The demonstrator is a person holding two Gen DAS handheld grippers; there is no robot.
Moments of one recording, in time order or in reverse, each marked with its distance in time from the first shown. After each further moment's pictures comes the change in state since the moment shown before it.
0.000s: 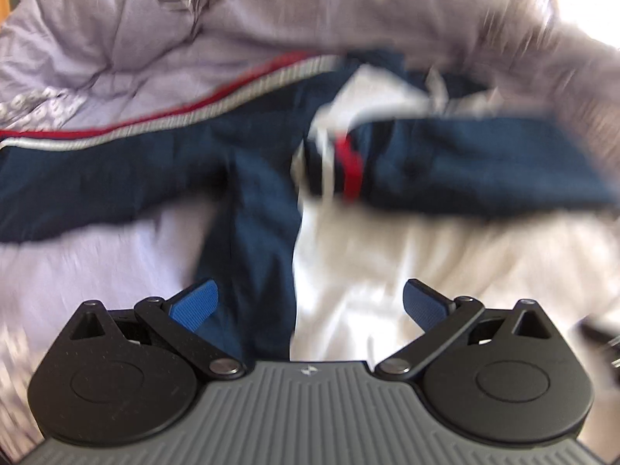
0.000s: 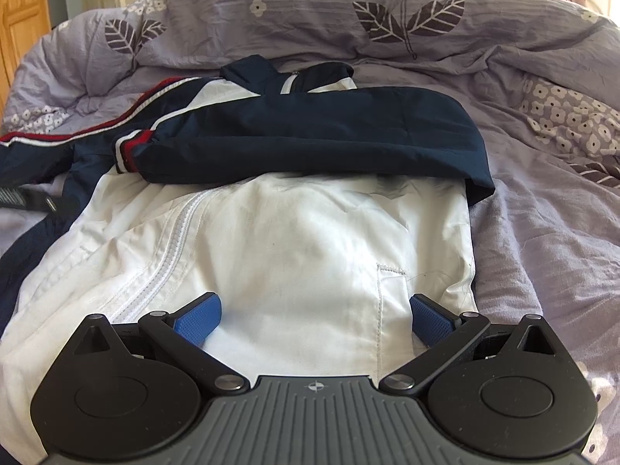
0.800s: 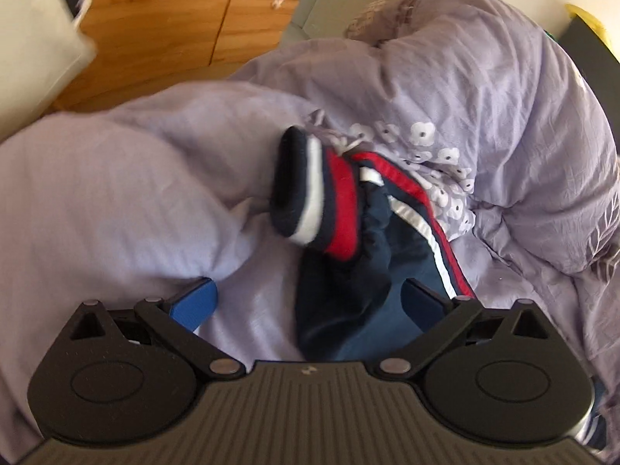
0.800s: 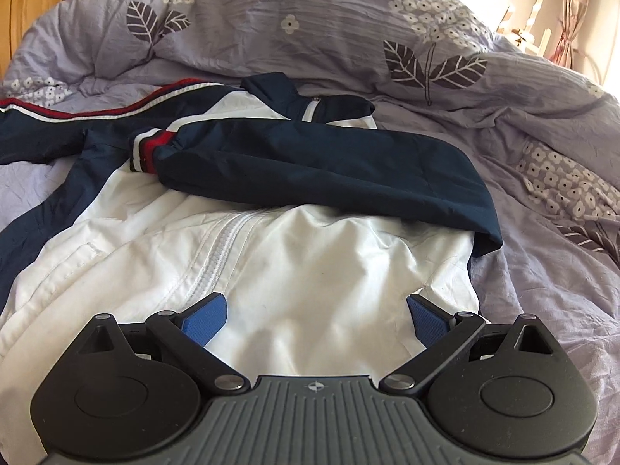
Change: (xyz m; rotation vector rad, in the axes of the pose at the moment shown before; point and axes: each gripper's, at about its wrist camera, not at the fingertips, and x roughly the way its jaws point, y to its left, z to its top) left arm -0.015 0.379 0.051 -0.753 -0.135 0.318; right arm -0.014 0.061 0.012 -0.136 -0.044 -0.125
